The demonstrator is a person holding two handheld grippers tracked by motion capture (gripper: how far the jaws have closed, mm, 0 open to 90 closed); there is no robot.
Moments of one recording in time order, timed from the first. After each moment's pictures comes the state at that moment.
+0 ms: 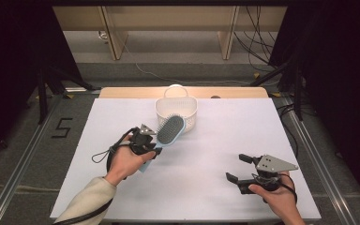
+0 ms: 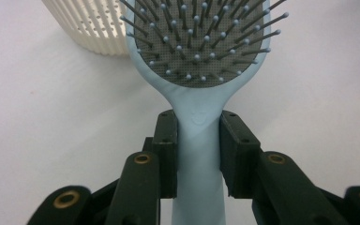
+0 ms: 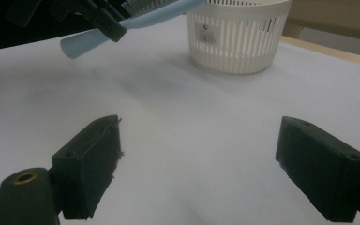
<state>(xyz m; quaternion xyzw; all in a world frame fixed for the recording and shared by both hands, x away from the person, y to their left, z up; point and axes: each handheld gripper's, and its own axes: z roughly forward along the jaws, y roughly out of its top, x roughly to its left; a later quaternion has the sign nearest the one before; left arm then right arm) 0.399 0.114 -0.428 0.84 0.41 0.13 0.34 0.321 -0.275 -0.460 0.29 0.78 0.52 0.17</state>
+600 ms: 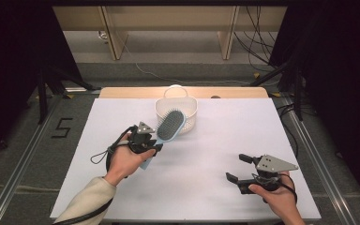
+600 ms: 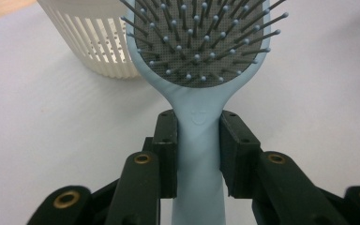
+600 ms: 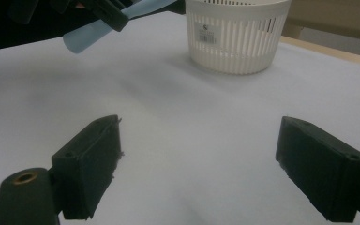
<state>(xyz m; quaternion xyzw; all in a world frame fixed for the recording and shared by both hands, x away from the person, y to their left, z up) 0.397 0.115 -0.421 0.82 0.41 0.14 0.37 0.321 -0.275 -0.460 0.29 0.78 0.52 0.17</state>
